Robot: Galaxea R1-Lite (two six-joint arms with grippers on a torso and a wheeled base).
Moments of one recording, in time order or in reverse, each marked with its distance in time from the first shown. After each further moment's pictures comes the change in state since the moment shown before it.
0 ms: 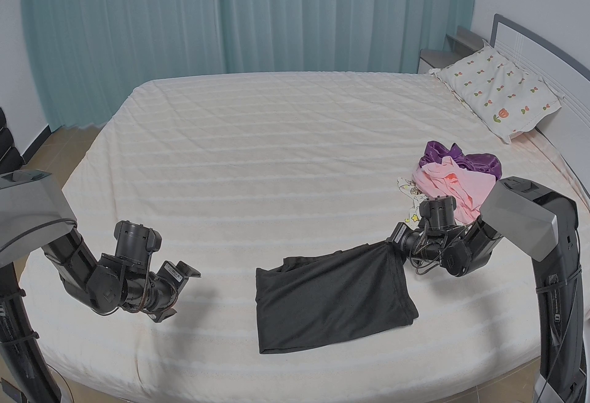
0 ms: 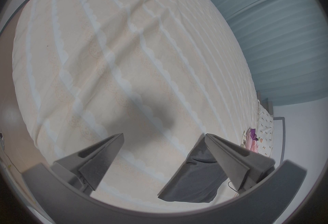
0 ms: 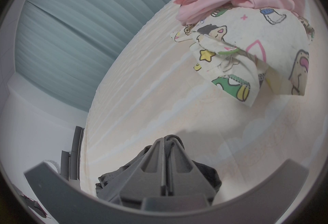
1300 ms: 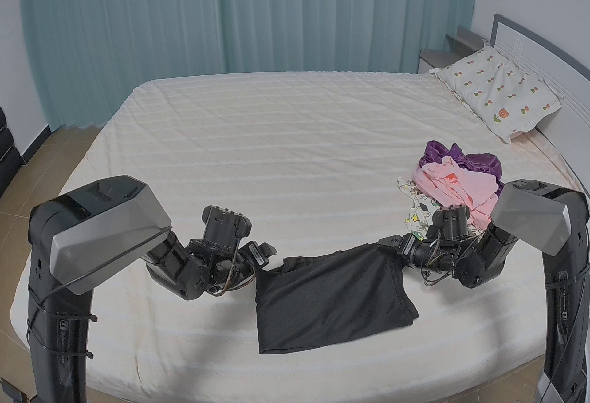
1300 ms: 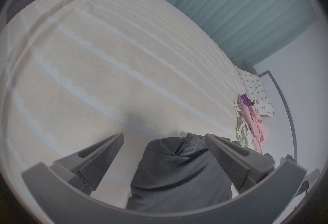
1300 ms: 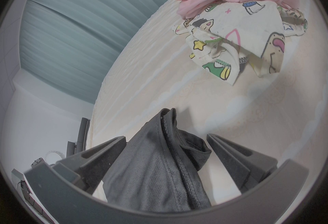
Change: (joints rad) left arm -0.242 0.306 -0.485 0.008 0.118 0.232; right arm -0.020 -0.063 0.197 -0.118 0.110 -0.036
